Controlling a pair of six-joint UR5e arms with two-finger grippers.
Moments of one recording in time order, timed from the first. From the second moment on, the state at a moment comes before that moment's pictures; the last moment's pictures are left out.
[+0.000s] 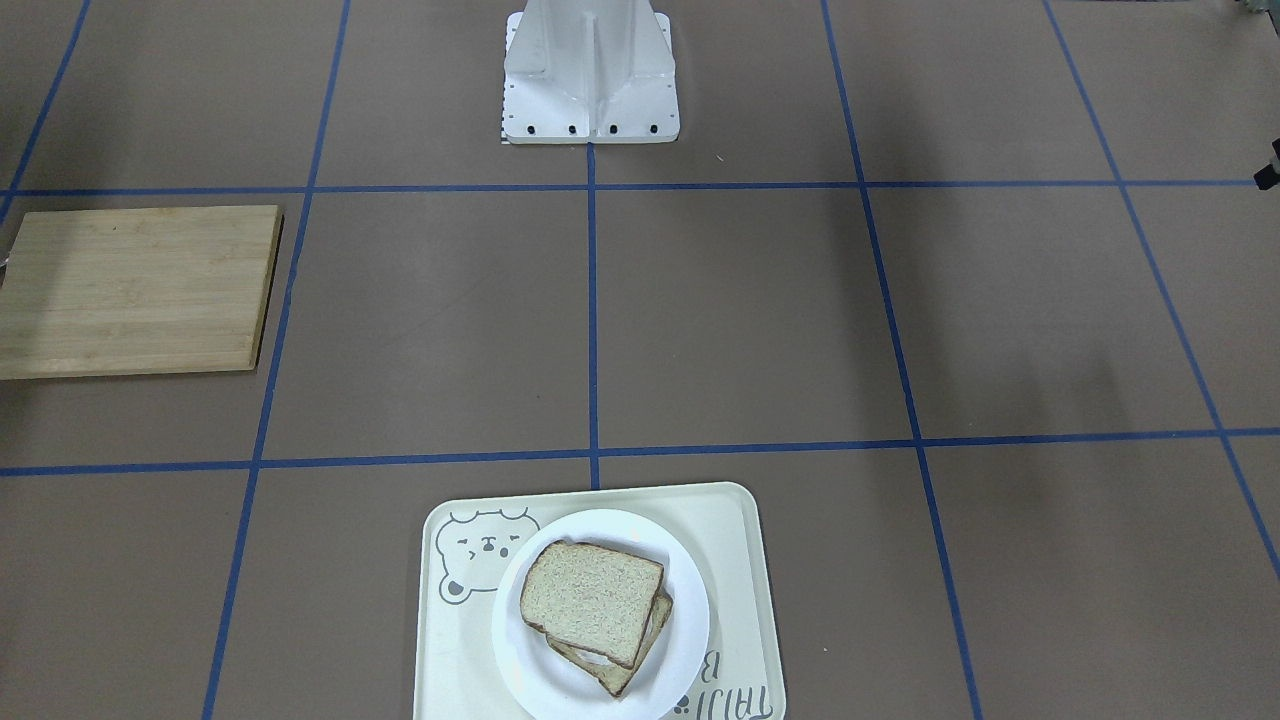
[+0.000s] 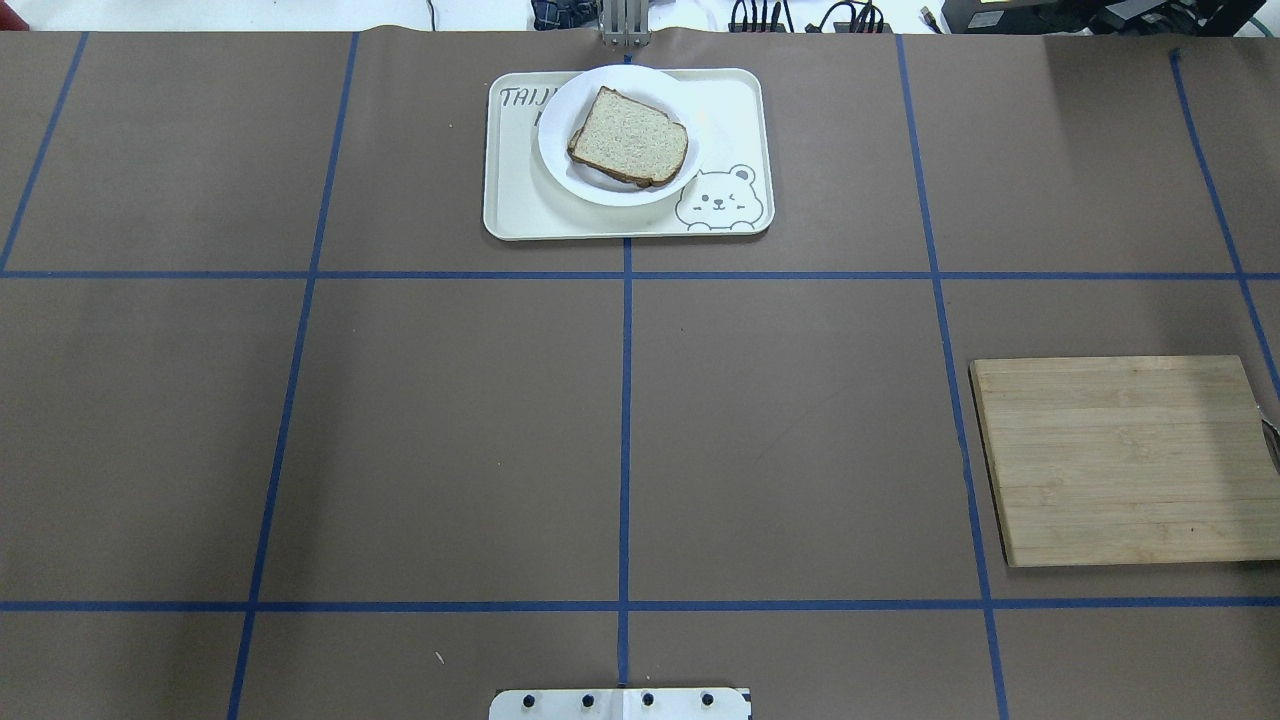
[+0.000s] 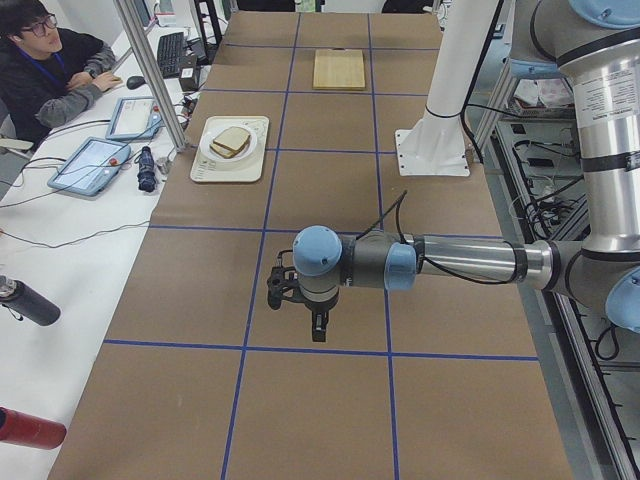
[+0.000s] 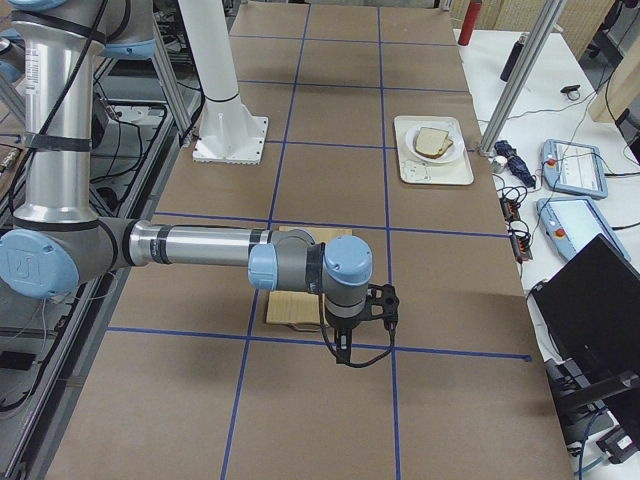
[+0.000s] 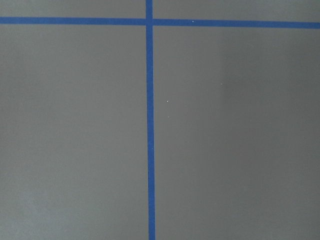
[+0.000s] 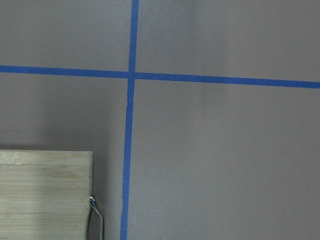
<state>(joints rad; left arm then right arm) -1.53 -1.34 -1.86 -1.56 -2.44 -0.03 1.61 -1.68 1.69 -1.58 2.29 -0.06</state>
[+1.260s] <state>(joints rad) -1.53 -1.32 -1.86 -1.56 -2.44 -0.03 1.61 -1.70 1.68 -1.58 2.28 -0.06</state>
